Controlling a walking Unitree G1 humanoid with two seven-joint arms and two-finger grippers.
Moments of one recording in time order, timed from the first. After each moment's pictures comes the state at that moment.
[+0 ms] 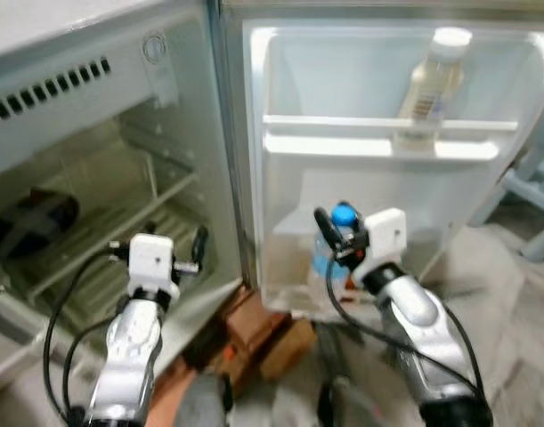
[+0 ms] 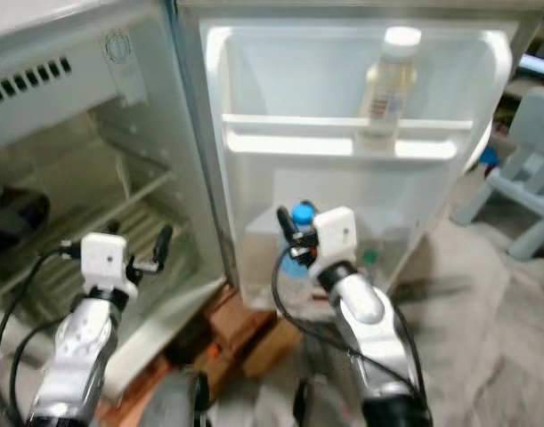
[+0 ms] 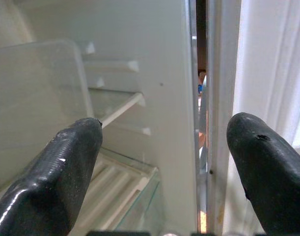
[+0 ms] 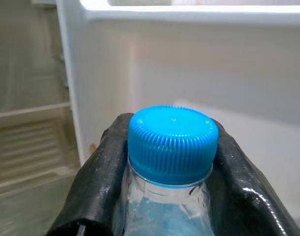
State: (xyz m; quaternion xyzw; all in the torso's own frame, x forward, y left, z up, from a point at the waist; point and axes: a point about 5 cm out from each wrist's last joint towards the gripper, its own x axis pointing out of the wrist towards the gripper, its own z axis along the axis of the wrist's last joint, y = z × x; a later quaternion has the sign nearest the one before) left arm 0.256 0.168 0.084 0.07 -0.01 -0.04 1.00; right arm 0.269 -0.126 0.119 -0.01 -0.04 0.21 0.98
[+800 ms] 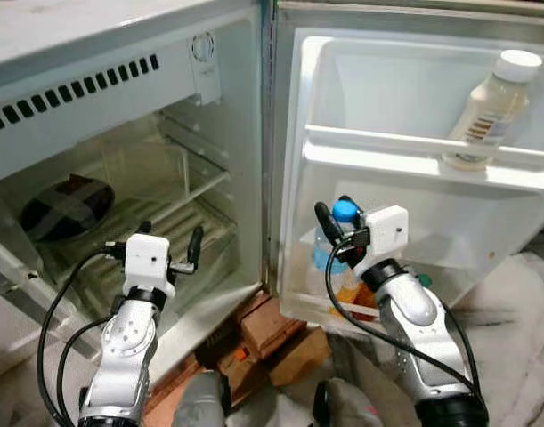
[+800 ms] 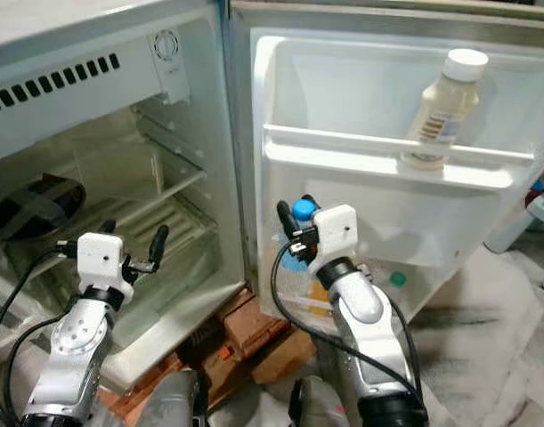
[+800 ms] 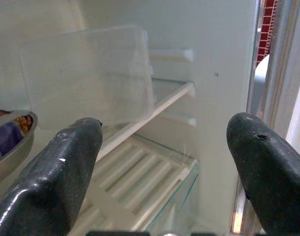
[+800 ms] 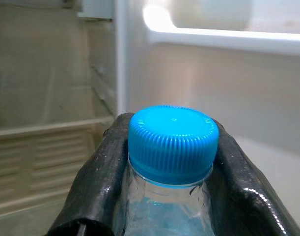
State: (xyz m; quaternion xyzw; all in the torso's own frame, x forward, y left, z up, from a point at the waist) left arm 0.255 0.172 0.081 0.07 0.00 -0.04 1.00; right arm 0.271 -0.122 0.122 0.00 -0.05 0.21 0.98
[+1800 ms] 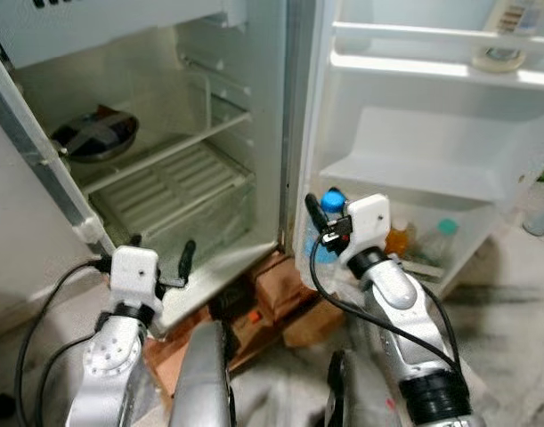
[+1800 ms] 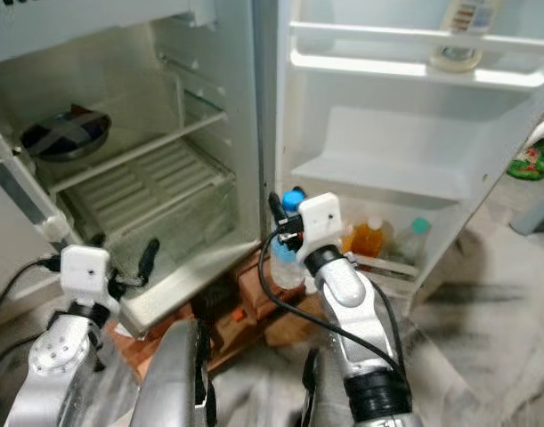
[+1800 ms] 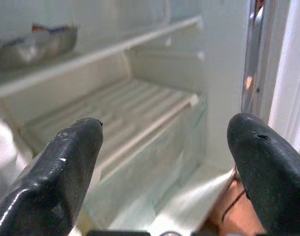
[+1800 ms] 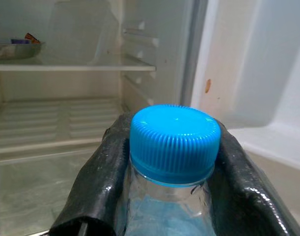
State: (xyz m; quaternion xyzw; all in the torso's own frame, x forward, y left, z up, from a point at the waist) left arm 0.238 0.183 0.100 0.08 0.00 -0.04 1.00; right arm 0.294 -0.109 0.126 -0.02 -0.06 0.20 0.98
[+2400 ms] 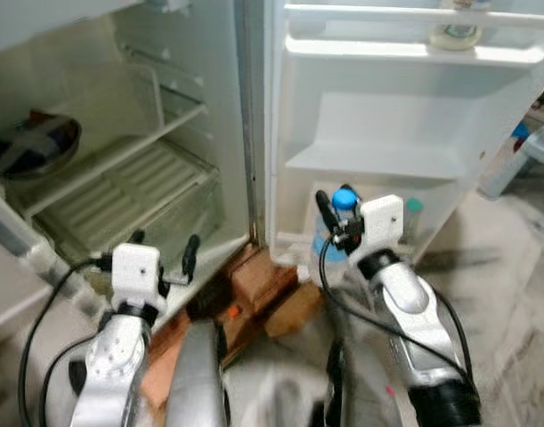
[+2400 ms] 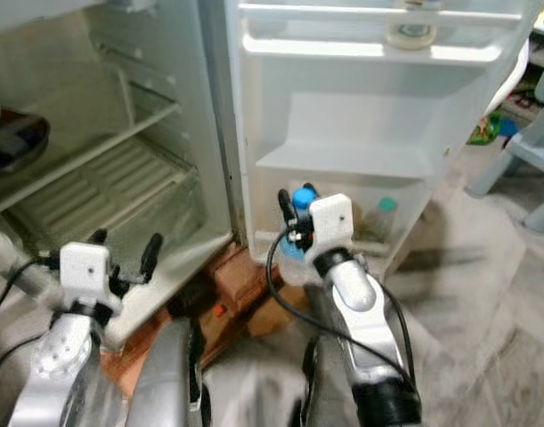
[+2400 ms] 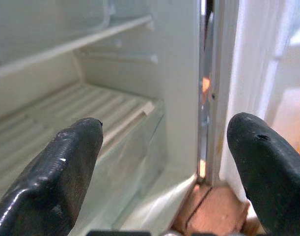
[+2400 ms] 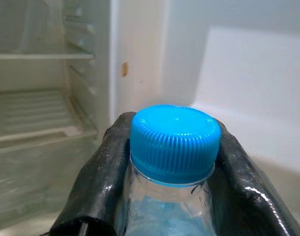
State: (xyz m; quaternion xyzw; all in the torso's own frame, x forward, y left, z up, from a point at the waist) left arm 0.232 0.171 0.099 0.06 0.00 -0.05 1.00; right arm 0.285 -0.126 0.128 -0.04 -0.07 0.17 0.98
